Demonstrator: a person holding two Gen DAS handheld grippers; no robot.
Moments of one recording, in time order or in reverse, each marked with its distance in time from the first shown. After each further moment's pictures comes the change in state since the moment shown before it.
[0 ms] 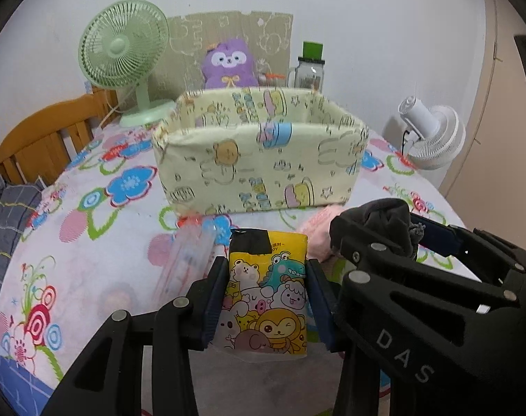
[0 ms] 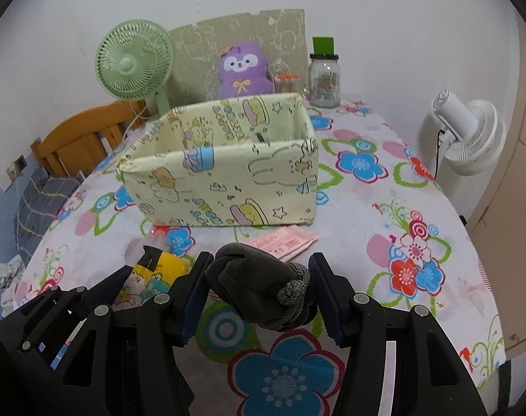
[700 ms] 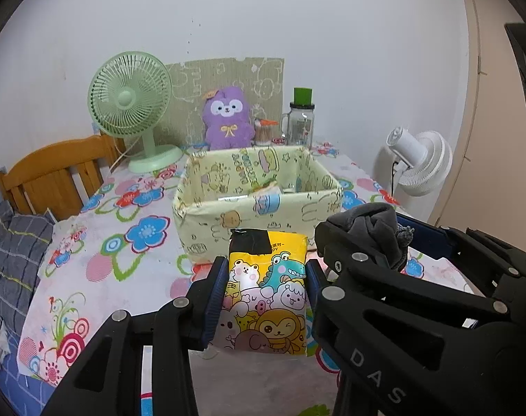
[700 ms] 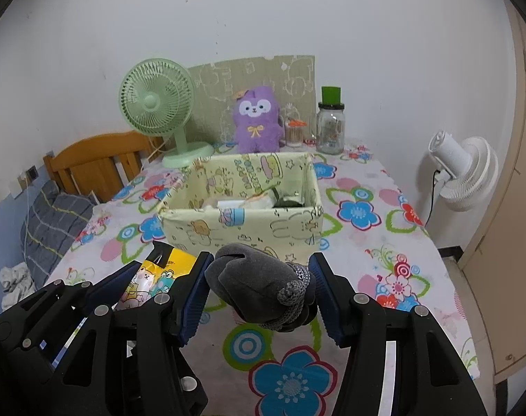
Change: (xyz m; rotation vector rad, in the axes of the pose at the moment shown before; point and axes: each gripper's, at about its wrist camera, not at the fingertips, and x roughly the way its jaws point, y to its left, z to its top) left arm -0.055 -0.005 0.024 0.038 -0.135 0.004; right arm -0.057 0.018 0.022 -0.041 -0.133 0.006
